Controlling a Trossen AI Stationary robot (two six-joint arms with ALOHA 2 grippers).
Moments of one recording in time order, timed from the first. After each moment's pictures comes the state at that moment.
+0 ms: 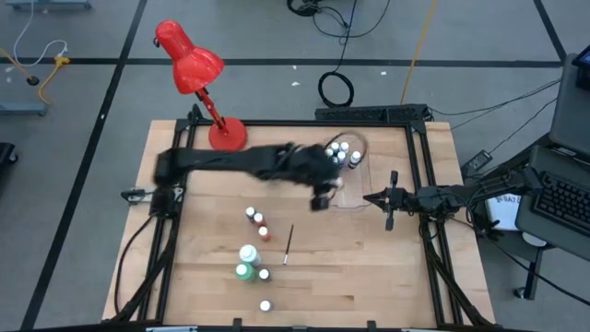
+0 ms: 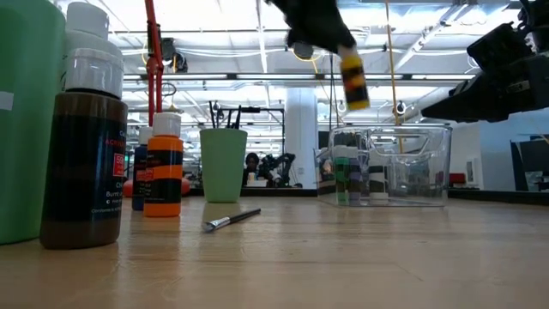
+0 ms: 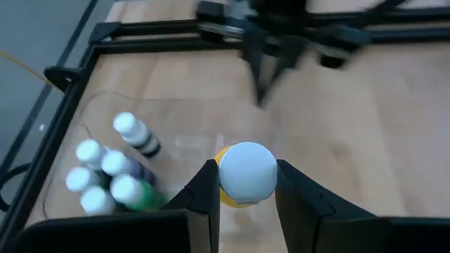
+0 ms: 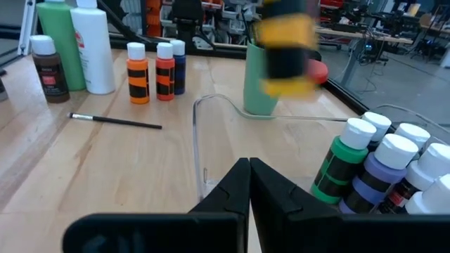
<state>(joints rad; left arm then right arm) 0.02 1.97 1.89 -0.60 -0.08 0.05 0.22 0.31 0.01 0.08 0.39 -0.02</state>
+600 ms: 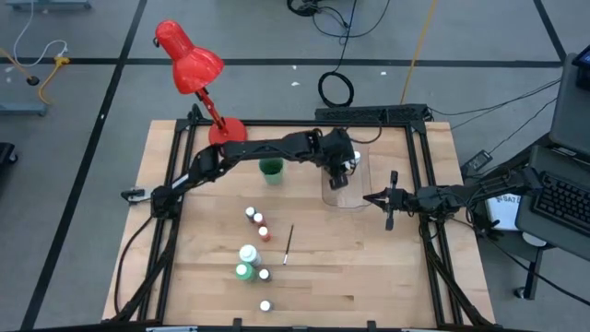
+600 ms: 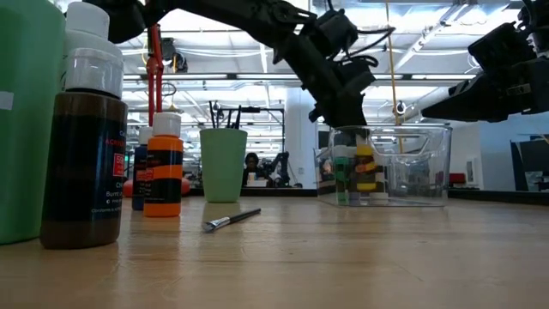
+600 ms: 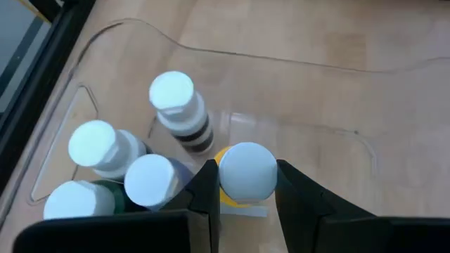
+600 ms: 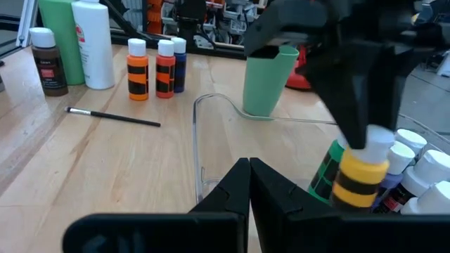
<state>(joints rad) 0.22 2.37 2.20 -0.64 0.02 0.07 0.22 0.31 0.01 0.08 0.39 -0.06</state>
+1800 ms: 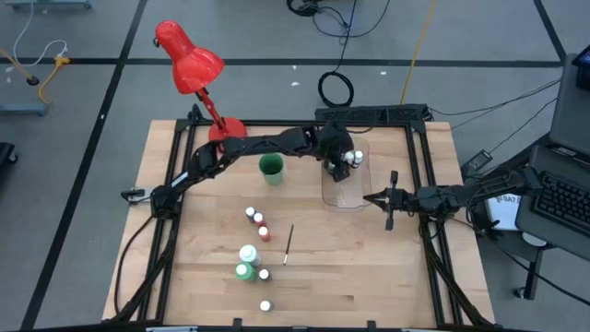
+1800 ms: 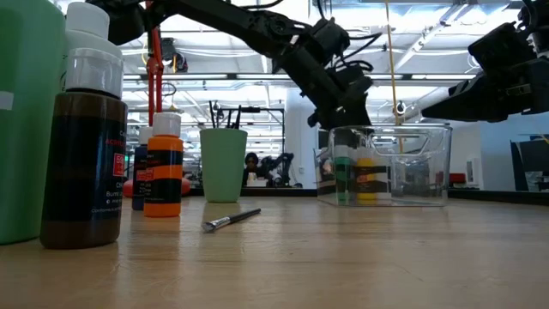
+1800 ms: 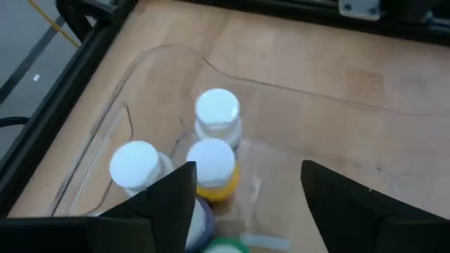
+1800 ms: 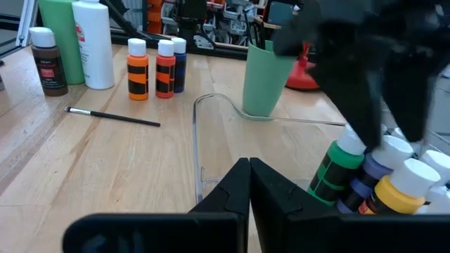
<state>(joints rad) 0.26 2.37 2.15 -0.51 0.06 0.03 0.22 0.31 0.01 0.08 0.39 -0.07</state>
